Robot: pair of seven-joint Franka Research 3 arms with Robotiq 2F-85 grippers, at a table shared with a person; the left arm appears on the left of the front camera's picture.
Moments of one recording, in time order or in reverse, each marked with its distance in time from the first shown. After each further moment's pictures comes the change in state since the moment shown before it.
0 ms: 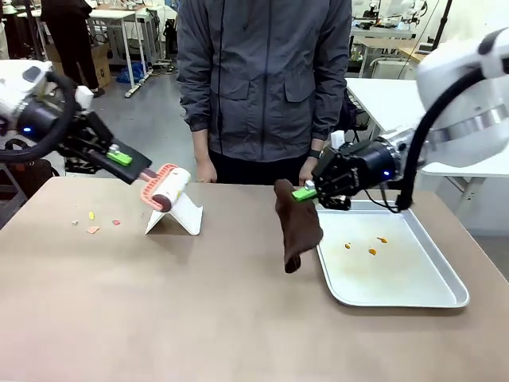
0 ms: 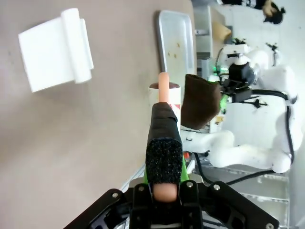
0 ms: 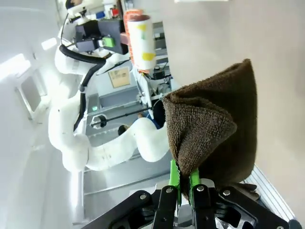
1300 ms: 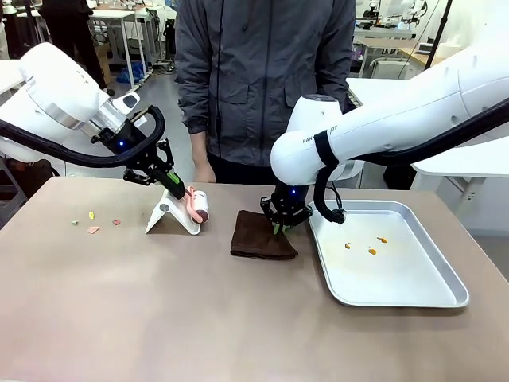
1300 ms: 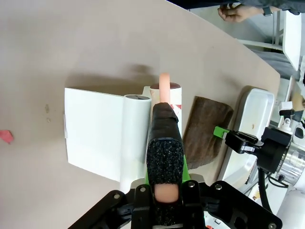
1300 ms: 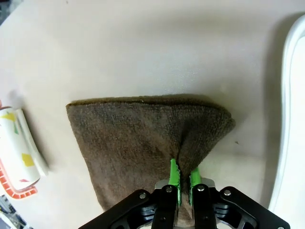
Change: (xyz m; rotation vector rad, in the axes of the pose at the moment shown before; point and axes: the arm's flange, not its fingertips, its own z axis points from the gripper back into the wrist) left arm 0.108 0.004 -0.129 0.428 -0.206 0.285; right arm 0.165 -0.040 -0.131 -1.022 -0.364 -0.245
